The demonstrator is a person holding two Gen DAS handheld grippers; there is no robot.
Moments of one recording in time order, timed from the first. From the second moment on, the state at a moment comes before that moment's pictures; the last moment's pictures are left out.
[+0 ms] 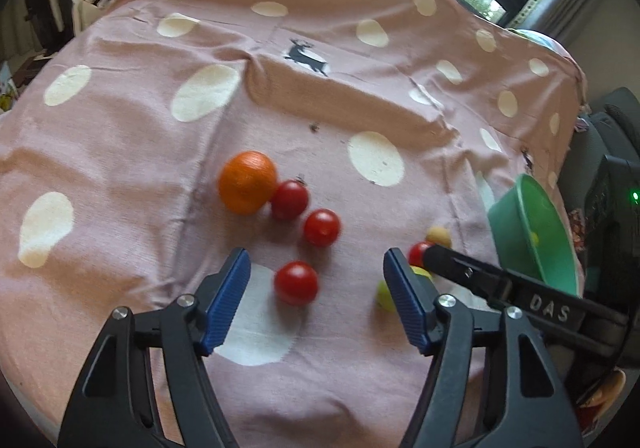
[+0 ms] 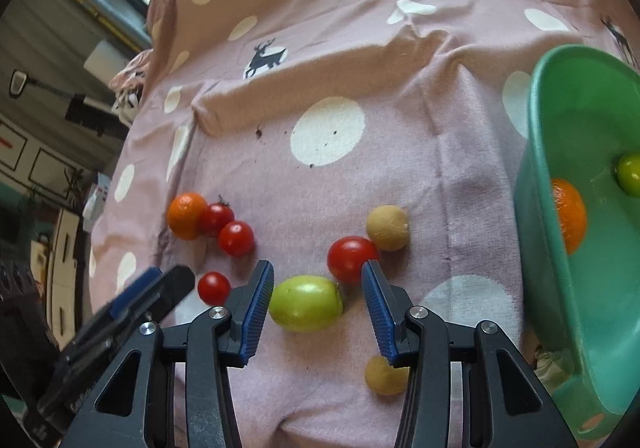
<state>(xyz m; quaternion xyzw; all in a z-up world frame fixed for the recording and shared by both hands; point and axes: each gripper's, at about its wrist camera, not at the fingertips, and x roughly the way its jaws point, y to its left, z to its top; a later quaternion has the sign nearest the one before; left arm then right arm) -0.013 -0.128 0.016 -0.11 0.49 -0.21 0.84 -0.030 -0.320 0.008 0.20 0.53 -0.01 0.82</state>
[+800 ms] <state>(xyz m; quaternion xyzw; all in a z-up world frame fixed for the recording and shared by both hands) -0.022 -0.185 -0.014 -0.09 0.54 -0.27 0.79 -0.022 -0.315 -0.013 0.23 0.57 0.02 0.79</state>
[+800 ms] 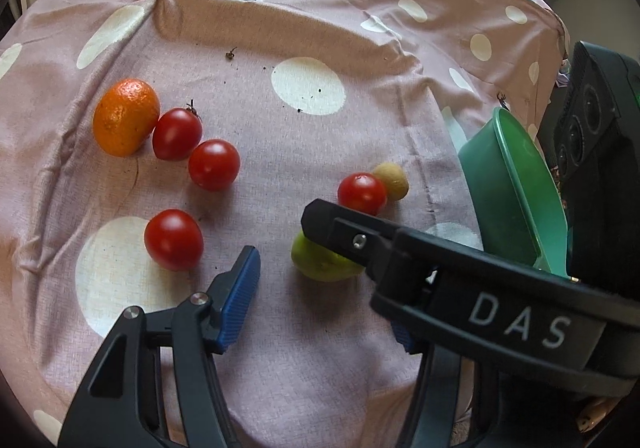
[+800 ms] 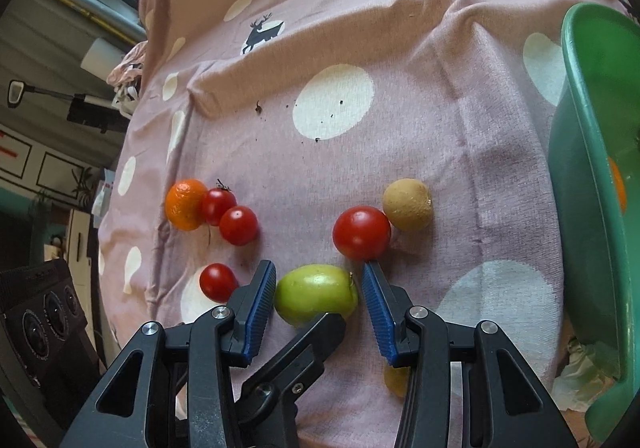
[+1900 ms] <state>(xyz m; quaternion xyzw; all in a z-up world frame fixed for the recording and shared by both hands) -0.037 -0.184 0.017 -0.10 0.48 -0.30 0.82 -0.034 -0.312 0.014 0.23 0.52 0.04 0.82</state>
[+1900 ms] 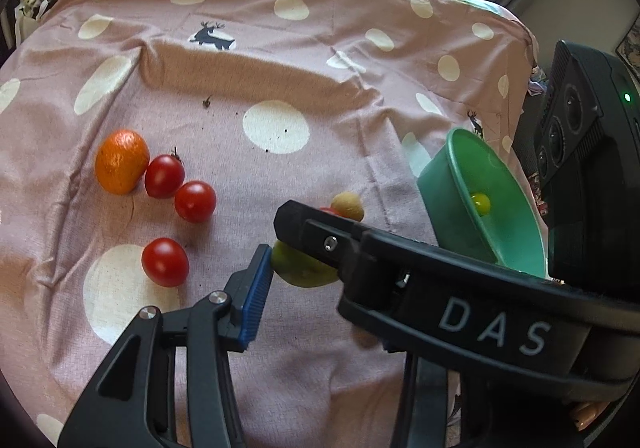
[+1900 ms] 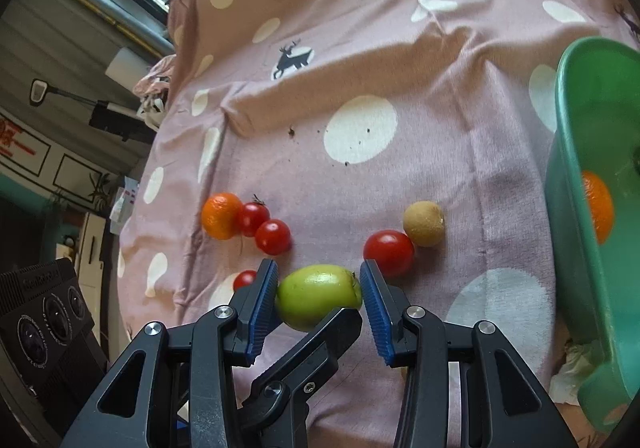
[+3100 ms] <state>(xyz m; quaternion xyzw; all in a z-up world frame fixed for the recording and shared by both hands) -0.077 -0.244 0.088 -0.03 0.37 -0.37 0.85 -0.088 -0.357 0.090 0.25 0.39 0.01 0.89</state>
